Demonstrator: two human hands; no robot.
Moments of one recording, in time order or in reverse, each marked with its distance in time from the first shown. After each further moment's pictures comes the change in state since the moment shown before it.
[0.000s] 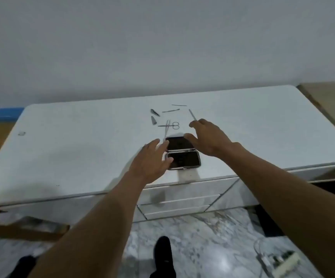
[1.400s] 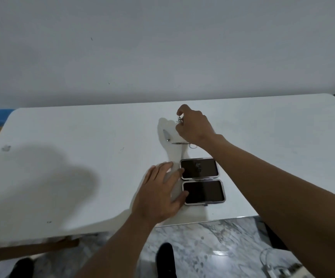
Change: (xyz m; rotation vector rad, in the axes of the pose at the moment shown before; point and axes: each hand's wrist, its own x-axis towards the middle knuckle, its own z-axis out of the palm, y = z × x) left_hand 0.019 -0.043 0.034 -0.047 0.175 0.120; right_hand 0.157 -0.044 0.028 0.215 0.037 0.081
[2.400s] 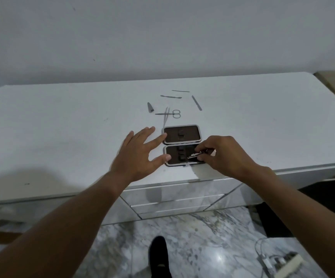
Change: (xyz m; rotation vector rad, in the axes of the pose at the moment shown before) left_hand -0.003 -0.015 0.012 0.068 0.003 -0.001; right_hand -0.181 0.096 -0.002 0.005 -0.025 -0.146
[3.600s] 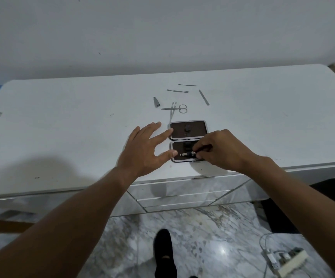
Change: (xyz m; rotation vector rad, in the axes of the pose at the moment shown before) left_hand -0.001 0.003 -0.004 -0.044 -0.006 -0.033; right_hand 0.013 -0.015 0.002 -0.017 -0.146 -0.038
